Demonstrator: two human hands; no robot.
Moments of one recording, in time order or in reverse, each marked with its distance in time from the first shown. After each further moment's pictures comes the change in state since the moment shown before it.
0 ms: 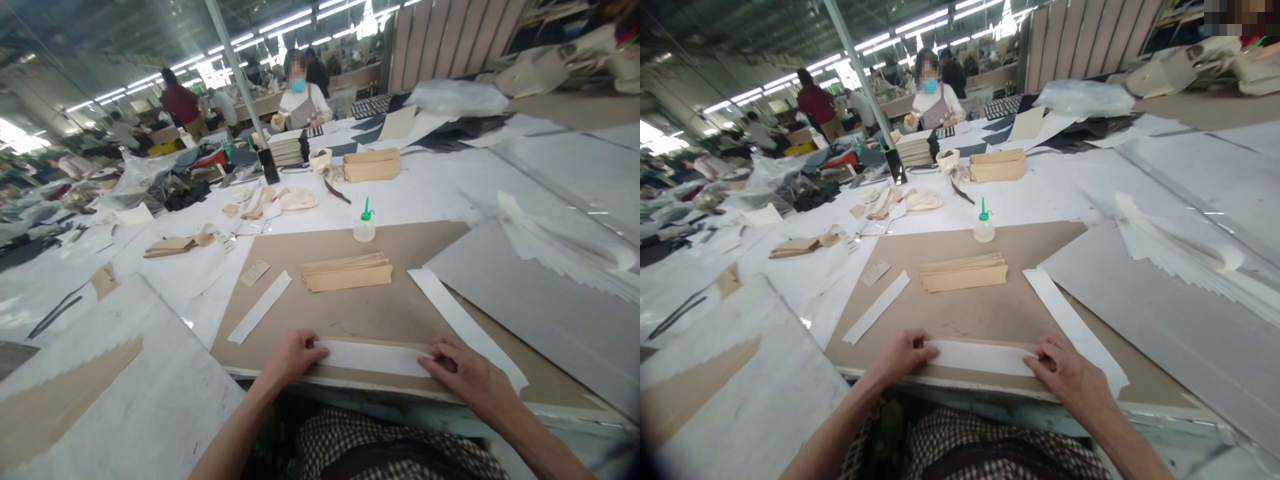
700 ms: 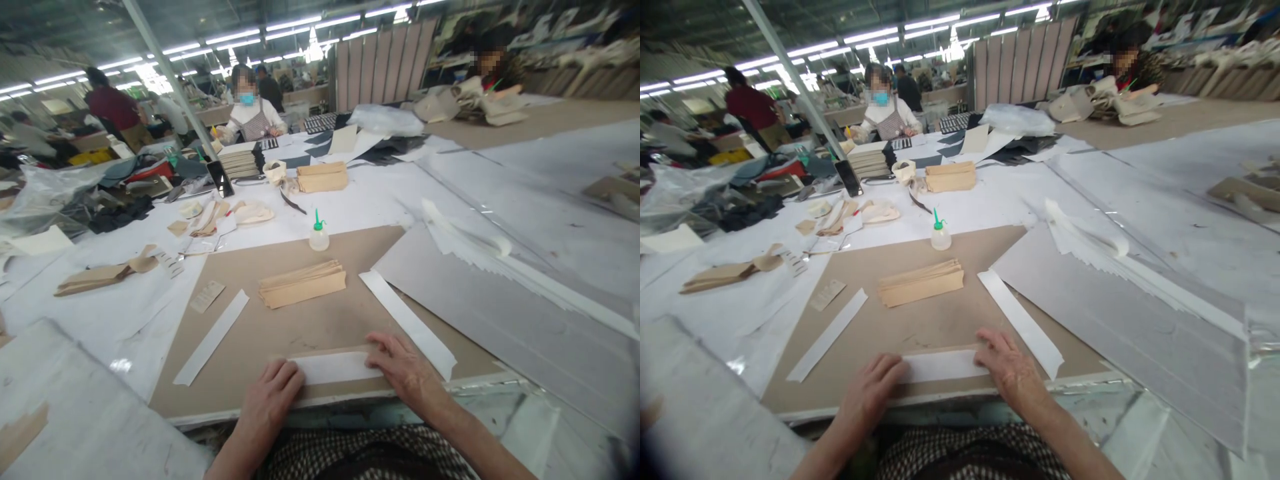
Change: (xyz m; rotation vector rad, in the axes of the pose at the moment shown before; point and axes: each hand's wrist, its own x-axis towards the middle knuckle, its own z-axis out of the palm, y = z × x) left_hand -0.024 -0.002 0.031 0.437 0.171 0.579; right_hand -0.012 -0.006 0.006 -0.100 0.101 -0.355
